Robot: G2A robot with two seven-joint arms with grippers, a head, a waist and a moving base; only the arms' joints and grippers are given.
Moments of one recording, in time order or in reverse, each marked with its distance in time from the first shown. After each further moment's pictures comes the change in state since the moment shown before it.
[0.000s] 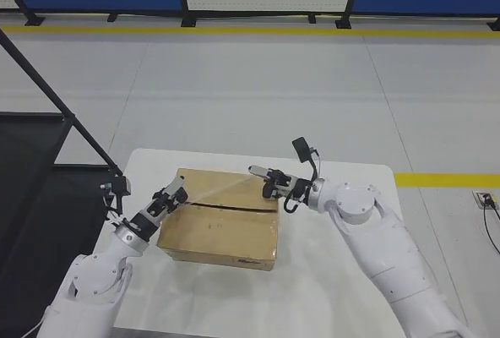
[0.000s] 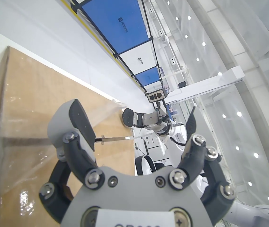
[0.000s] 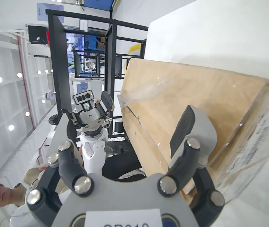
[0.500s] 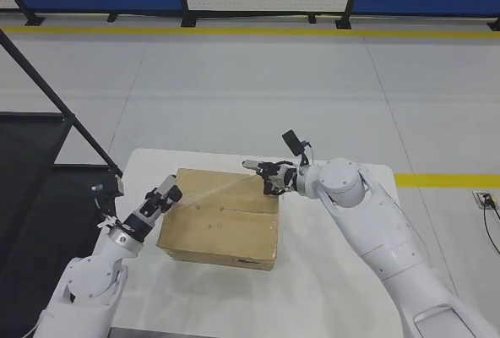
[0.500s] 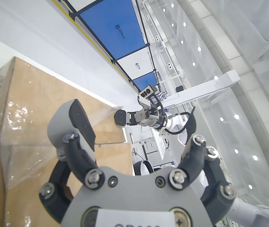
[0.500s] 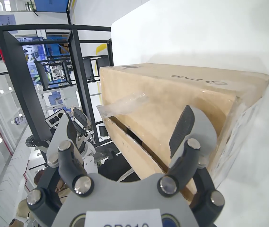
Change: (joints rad) left arm 0.020 0.001 -0.031 -0.010 -0.016 -0.023 0.014; right arm 0.165 -0.047 -0.099 0.161 -0.008 0.224 0.027
